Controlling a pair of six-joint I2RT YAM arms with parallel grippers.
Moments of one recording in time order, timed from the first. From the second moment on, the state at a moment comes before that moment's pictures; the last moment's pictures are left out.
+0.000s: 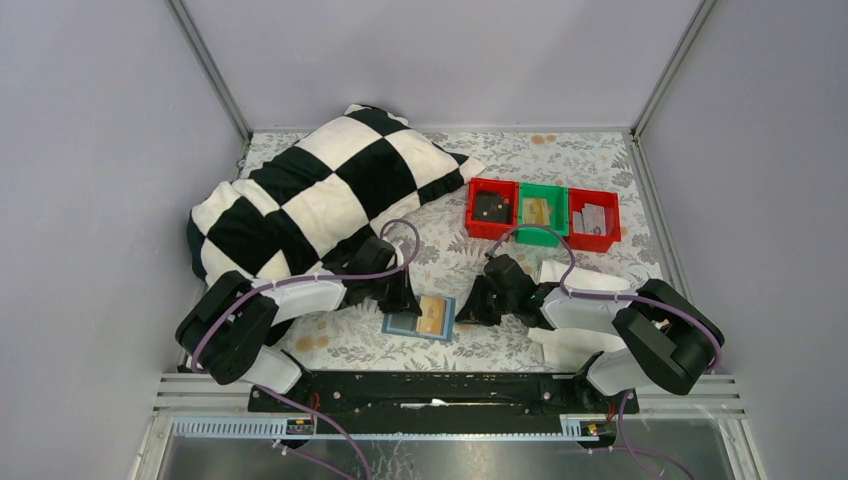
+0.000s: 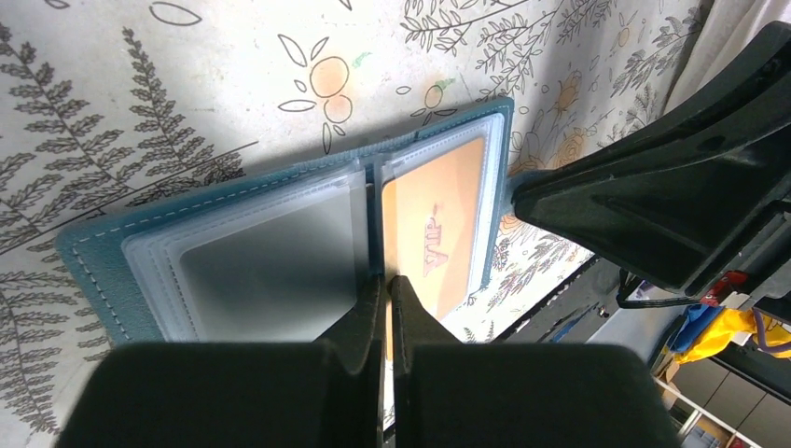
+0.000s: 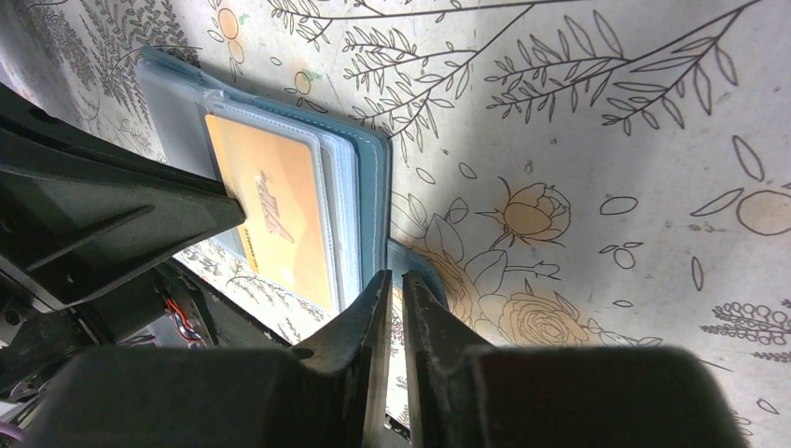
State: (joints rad) left arm -0.67 1.46 0.60 -0.08 0.40 -0.73; right arm 0.77 1.42 0.47 0.08 -0.22 1.01
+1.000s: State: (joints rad) left arm -0.59 1.34 0.61 -0.31 0.33 -0.72; right arm 0.72 1.39 0.43 0.08 -0.22 1.01
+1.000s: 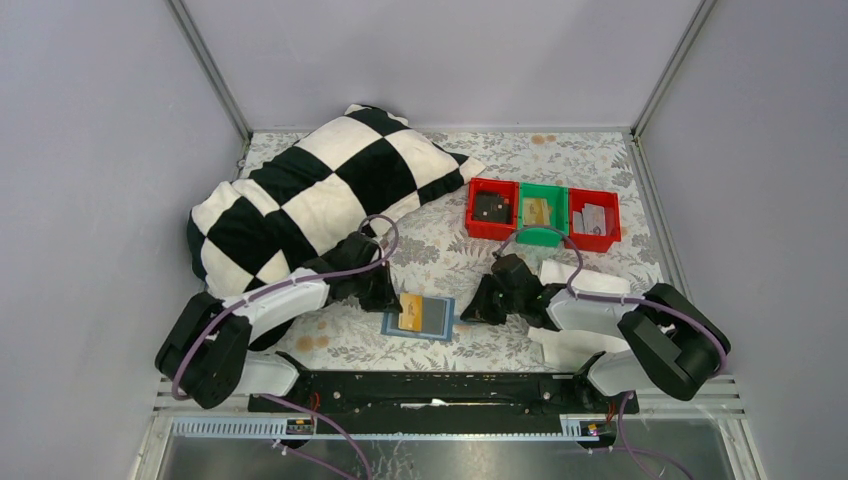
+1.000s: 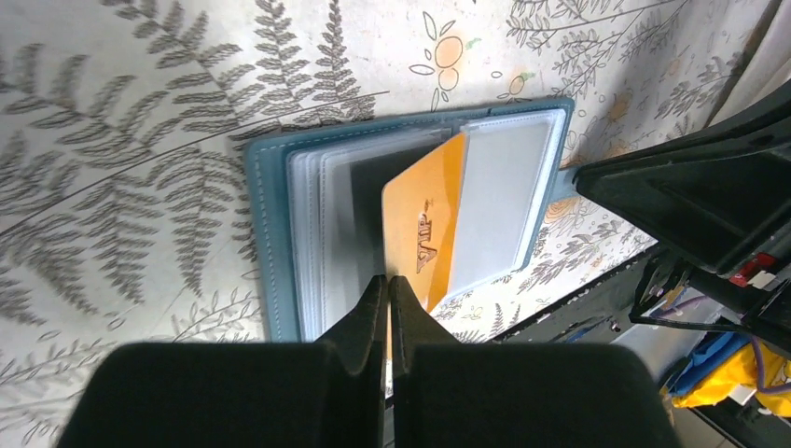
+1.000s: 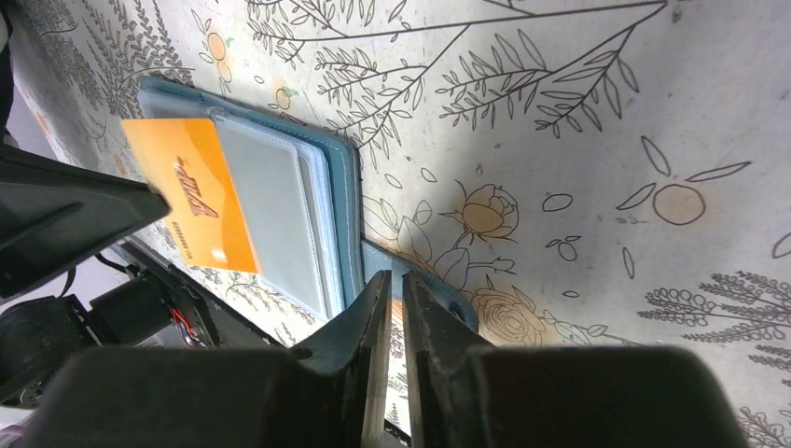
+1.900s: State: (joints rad) left arm -0.56 1.07 0.82 -0.53 0.48 -0.68; right arm 0.71 1.22 0.47 0.46 -0.53 1.09
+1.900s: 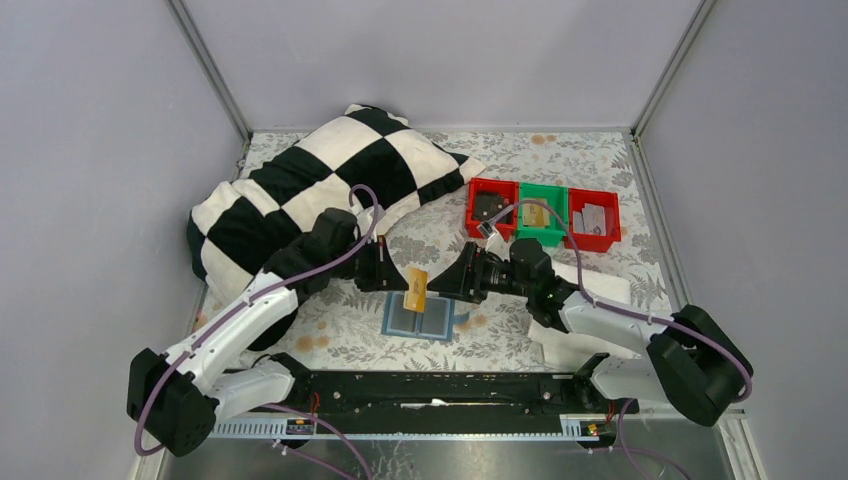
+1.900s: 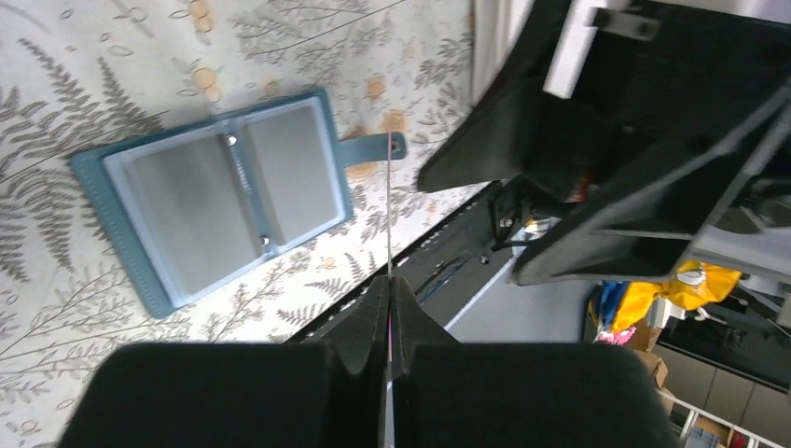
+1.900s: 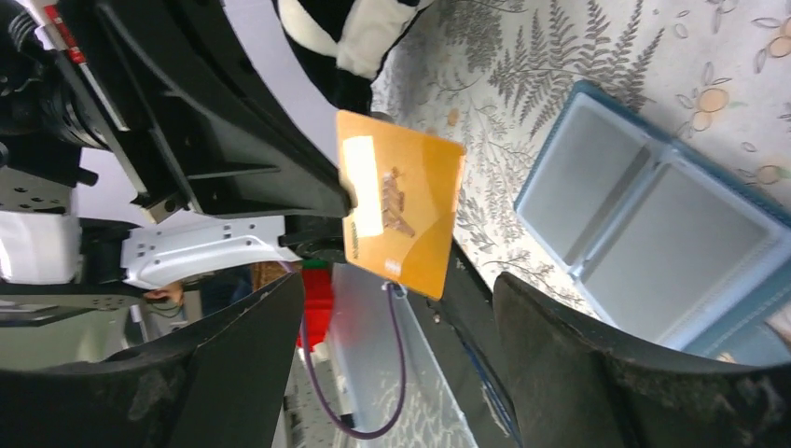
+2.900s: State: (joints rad) left arm -0.54 1.05 0.83 -0.42 0.61 -0.73; right arm 0.69 1.30 0.44 0.73 -0.63 1.29
